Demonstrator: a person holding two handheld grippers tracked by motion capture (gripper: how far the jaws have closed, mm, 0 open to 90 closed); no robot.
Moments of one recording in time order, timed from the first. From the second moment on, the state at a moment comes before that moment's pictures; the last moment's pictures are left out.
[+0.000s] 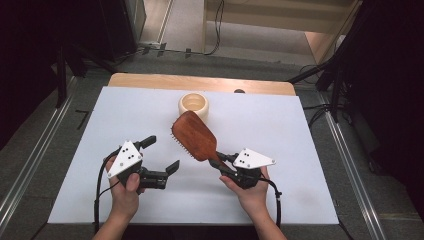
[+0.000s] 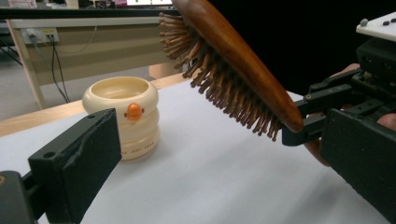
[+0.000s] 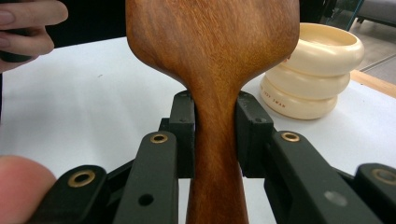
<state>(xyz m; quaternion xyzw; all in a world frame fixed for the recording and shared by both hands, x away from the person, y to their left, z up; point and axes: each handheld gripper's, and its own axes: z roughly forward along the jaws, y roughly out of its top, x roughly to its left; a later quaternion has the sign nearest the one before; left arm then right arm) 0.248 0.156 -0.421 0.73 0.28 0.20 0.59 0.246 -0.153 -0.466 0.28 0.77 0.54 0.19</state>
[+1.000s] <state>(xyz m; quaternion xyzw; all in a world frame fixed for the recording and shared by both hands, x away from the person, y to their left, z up) 0.267 0.108 -0.415 0.71 0.31 0.13 0.61 0.237 -0.143 -0.465 0.27 0.76 0.56 0.20</state>
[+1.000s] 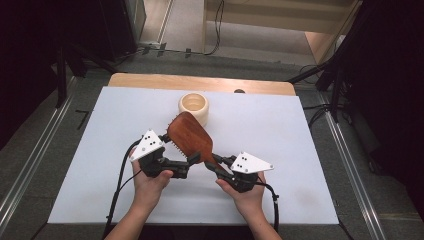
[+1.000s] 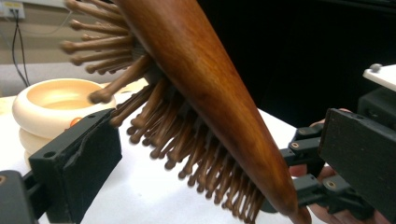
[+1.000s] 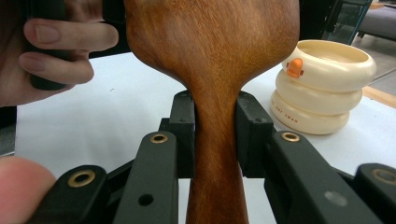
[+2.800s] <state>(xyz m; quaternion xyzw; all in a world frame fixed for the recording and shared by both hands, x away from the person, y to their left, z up) 0.286 0.106 -0.402 0.71 0.31 0.07 0.62 0.246 -0.156 -0.466 0.34 0.74 0.55 0.19</state>
